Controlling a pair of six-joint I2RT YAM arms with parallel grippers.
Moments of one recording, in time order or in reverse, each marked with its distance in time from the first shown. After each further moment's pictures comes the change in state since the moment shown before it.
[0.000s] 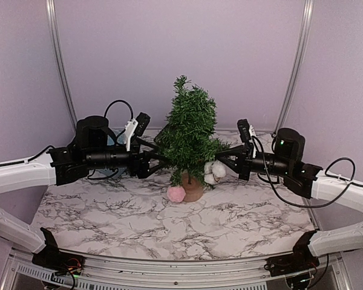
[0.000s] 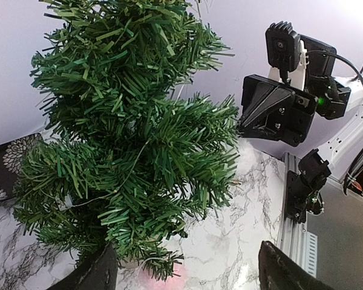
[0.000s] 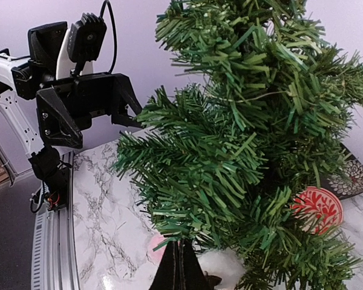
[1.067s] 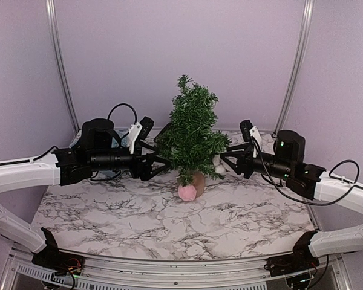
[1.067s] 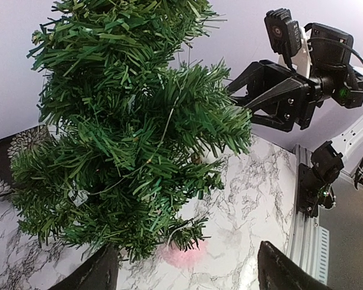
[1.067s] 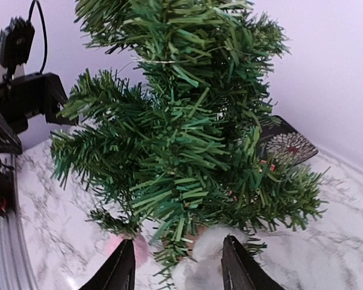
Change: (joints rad) left arm 0.000 0.038 -0.004 0.001 -0.029 0.029; right arm 0.000 -0.038 -0.003 -0.126 0.283 -0.054
